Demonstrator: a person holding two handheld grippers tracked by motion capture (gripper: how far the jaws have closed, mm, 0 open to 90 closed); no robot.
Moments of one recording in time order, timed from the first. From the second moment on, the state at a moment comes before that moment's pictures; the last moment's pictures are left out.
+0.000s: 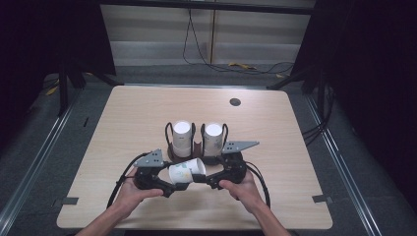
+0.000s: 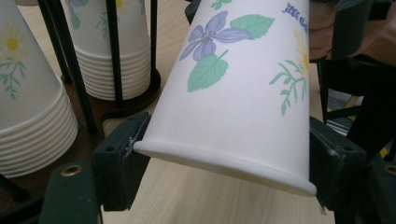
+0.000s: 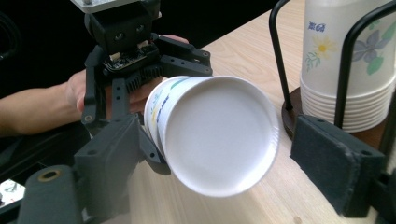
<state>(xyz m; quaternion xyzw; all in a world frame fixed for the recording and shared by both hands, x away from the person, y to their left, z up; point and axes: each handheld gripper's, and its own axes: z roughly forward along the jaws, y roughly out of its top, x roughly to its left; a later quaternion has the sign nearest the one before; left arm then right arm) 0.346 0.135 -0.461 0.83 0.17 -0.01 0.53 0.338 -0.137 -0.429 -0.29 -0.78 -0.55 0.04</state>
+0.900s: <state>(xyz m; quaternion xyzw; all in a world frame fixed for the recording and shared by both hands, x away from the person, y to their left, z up) 0.346 0.129 -0.455 0.88 0.15 -0.01 0.45 0.336 -0.136 -0.428 -0.24 -0.87 -0.43 0.01</state>
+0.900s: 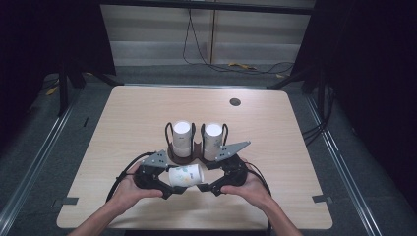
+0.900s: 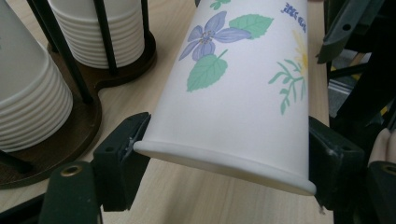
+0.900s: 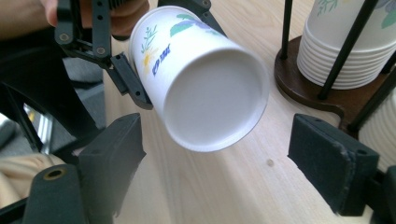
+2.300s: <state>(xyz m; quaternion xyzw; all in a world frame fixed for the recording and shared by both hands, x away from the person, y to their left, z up) 0.341 0.111 -0.462 0.92 0.10 -0.01 0.38 0.343 -0.092 -0.432 -0.11 -0.96 -0.27 0.01</state>
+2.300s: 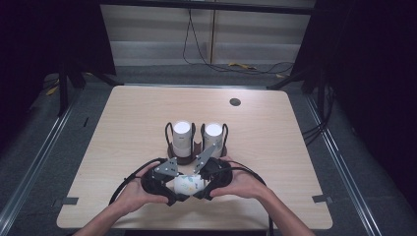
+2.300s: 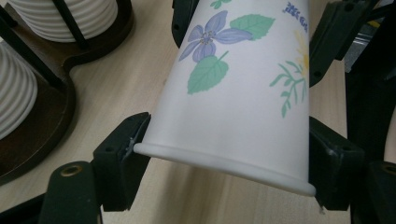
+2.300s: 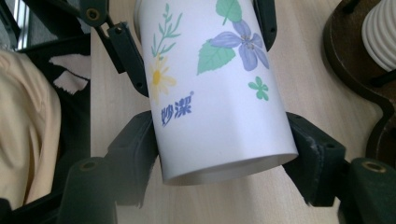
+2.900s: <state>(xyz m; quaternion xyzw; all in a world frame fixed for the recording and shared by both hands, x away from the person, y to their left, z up) 0.341 0.120 -0.464 0.90 0.12 -0.02 0.42 0.336 -0.098 -0.424 -0.09 -0.95 -0.29 0.00</state>
